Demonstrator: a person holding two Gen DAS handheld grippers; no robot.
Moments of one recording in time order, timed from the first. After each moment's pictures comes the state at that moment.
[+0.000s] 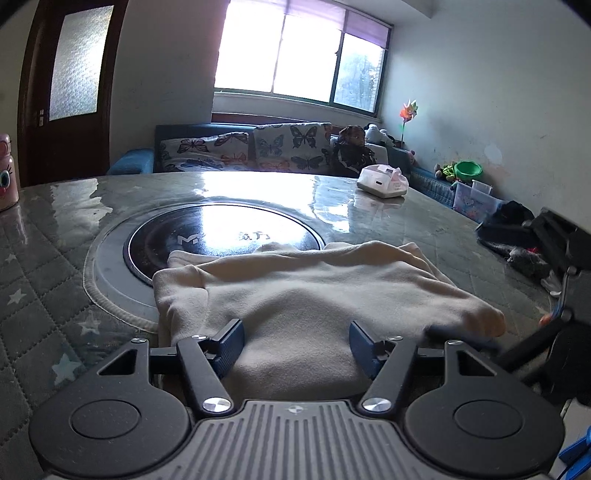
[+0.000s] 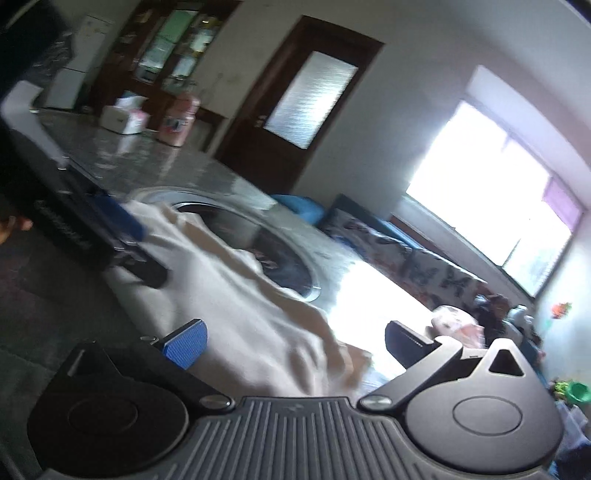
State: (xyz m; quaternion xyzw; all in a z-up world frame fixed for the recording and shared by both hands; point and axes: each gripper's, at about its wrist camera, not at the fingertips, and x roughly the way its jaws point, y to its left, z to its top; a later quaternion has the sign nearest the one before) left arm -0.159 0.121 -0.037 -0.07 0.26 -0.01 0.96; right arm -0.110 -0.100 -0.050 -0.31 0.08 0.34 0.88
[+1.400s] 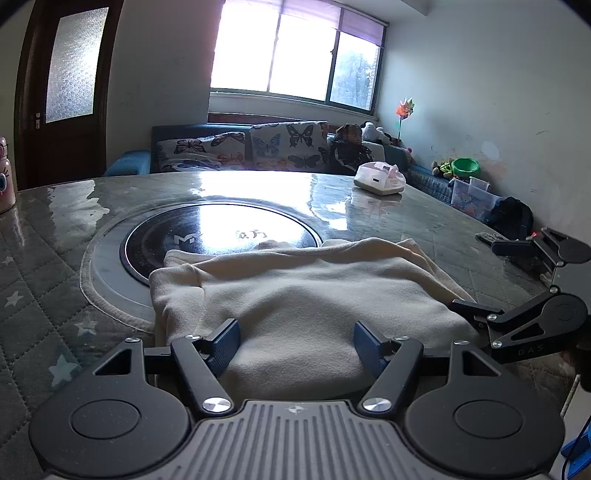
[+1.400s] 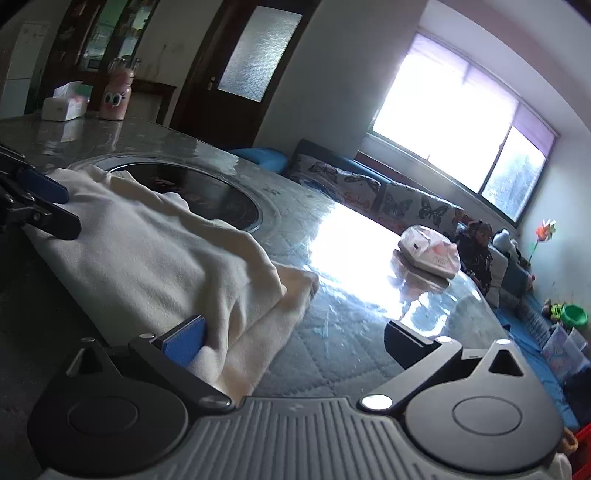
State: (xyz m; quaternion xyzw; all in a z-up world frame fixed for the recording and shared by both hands) left arm -0.158 0.120 -0.039 -0.06 0.26 -0.02 0.96; right arm -0.058 -0.142 -0.062 -0.26 0.17 0.28 0.91
